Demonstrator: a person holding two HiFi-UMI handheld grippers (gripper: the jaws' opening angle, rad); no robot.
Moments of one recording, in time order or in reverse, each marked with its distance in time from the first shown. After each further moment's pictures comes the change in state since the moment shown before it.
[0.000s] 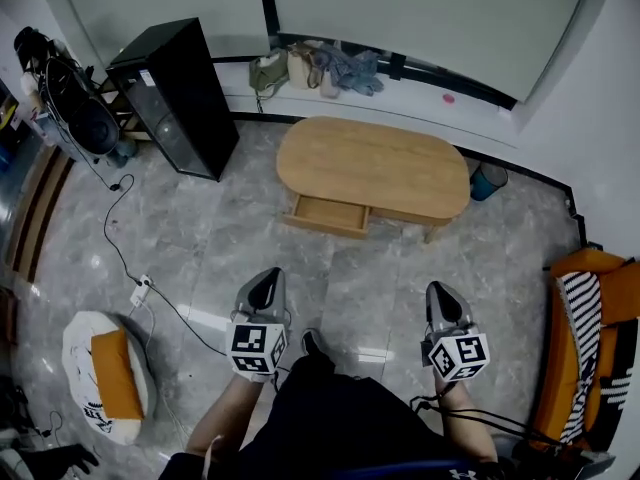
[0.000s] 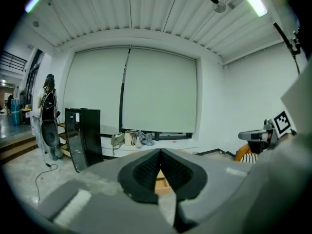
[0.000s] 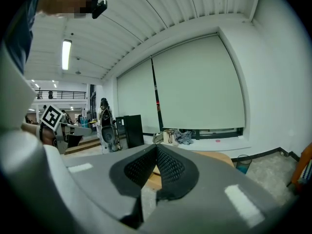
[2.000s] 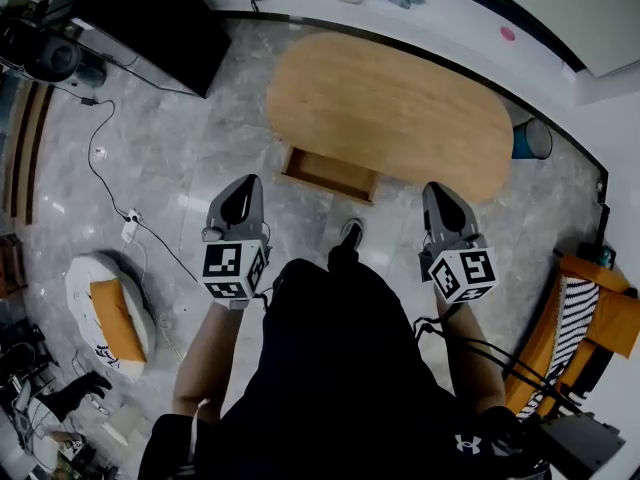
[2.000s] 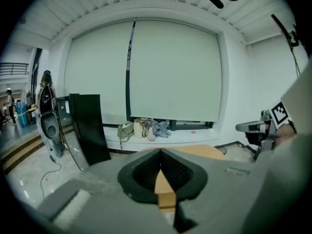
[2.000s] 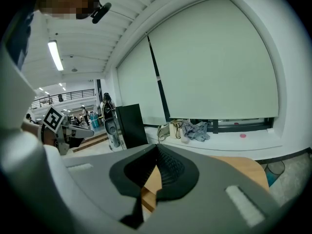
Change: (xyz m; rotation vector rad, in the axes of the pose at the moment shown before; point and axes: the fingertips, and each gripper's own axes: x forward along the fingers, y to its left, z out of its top) left arm 0.331 0.140 0.017 -0.032 0.192 0.123; right arm 0.390 -0.124 0.015 0.036 0.162 0.172
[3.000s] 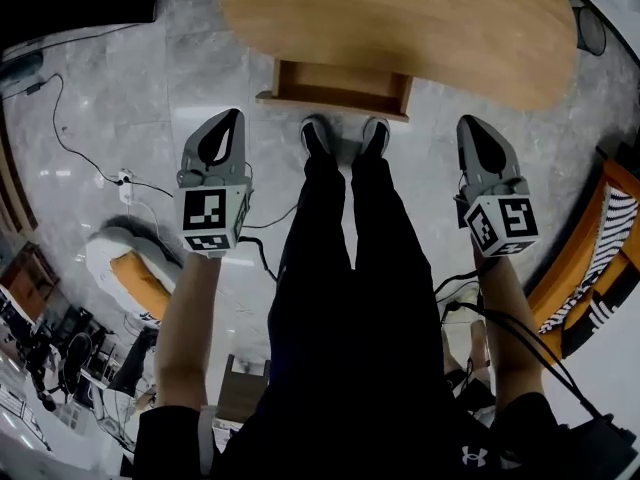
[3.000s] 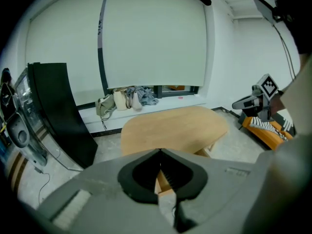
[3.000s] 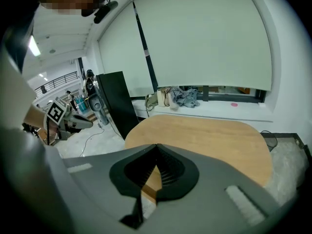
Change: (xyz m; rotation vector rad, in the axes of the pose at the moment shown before) left arm 0.167 0.067 -0.180 0.225 0.310 -0.215; right arm 0.103 -0.057 -0.191 0.069 0.300 -0.132
